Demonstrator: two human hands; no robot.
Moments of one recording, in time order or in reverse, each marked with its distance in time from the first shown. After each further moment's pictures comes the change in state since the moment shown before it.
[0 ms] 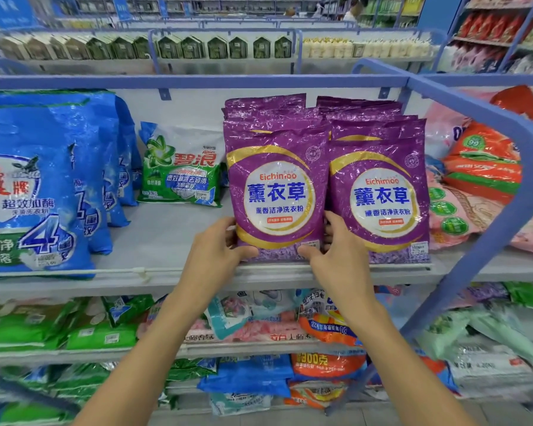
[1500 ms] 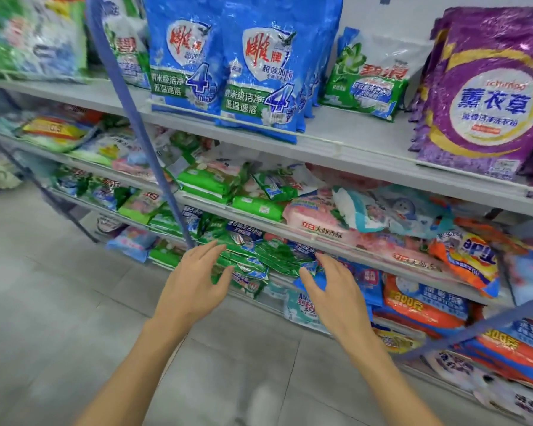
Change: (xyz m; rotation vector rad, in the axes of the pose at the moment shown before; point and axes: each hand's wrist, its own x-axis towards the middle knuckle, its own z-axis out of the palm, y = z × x) left_hand -0.325 -0.213 -0.167 0.648 0.217 -0.186; right_hand -0.272 -0.035 0.173 -0.228 -0.574 -0.086
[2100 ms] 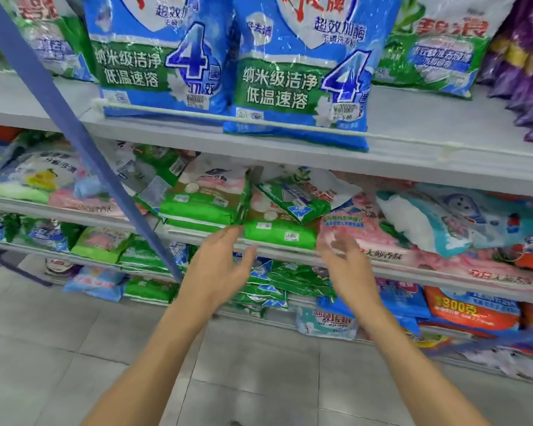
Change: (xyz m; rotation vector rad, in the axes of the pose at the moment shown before) left_hand 0.204 -0.100 0.040 -0.152 -0.186 0.102; right_hand 0.175 -0.066 0.098 0.405 0.150 0.376
